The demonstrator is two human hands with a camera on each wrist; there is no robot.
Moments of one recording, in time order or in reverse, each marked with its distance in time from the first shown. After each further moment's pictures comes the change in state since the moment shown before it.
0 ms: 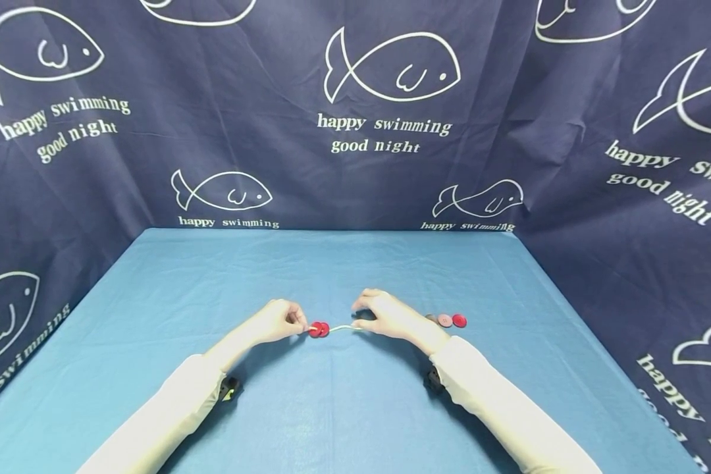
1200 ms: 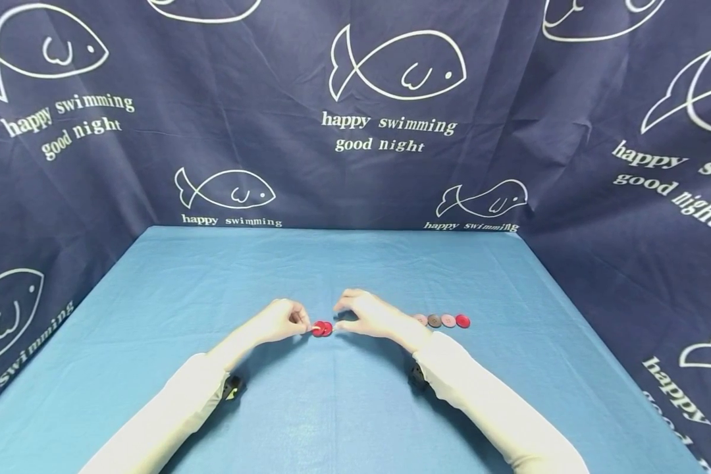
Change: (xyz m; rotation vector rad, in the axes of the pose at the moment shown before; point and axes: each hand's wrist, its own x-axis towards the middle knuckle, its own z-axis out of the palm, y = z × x) left_hand -0.001 0.000 0.000 0.002 0.001 0.007; right_hand 0.029 -0.018 0.013 0.009 -0.031 -0.078
